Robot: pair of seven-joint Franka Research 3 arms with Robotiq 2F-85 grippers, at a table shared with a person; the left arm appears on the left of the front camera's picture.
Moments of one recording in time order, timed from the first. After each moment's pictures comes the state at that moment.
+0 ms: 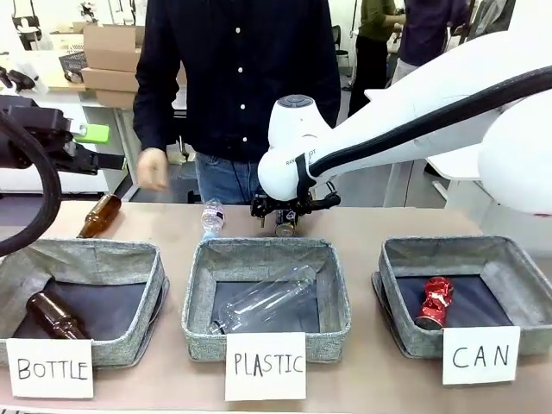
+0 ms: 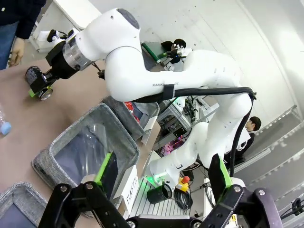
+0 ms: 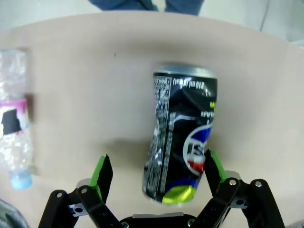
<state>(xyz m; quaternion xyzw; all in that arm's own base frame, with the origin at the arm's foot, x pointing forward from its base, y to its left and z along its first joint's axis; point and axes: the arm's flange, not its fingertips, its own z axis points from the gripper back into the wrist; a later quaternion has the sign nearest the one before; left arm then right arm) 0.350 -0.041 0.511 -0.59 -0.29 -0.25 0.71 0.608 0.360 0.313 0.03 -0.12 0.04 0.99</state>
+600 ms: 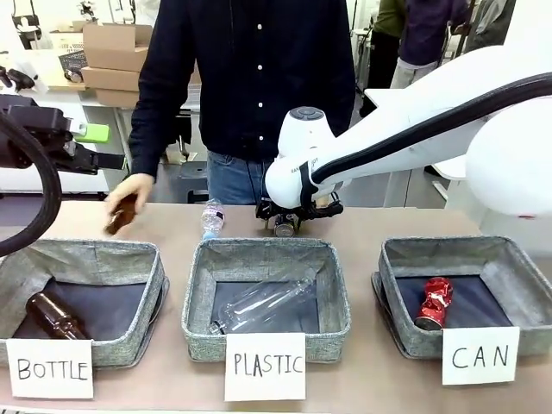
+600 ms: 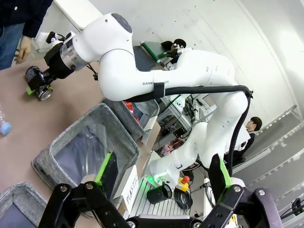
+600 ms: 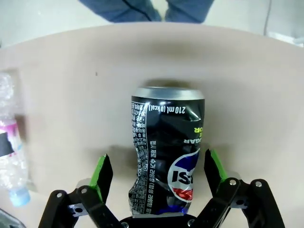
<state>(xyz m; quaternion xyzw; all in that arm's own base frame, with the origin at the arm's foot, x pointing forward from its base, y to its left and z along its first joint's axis) 0.350 -0.041 0.511 -0.59 -0.29 -0.25 0.71 0.620 0.347 0.300 0.05 -0.12 0.01 0.99</state>
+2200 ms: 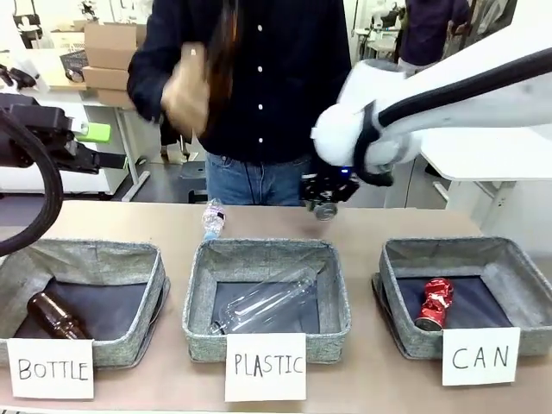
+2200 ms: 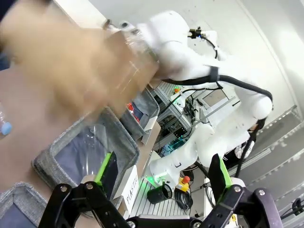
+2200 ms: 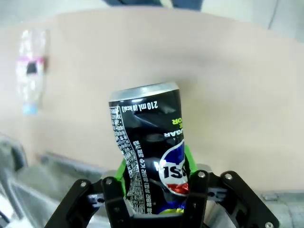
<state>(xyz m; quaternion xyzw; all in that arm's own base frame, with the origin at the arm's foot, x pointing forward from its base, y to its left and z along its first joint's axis) 0.350 -0.041 0.512 -0.59 -0.29 -0.26 0.71 0.538 0.220 0.418 0.10 -0.12 0.07 0.99</state>
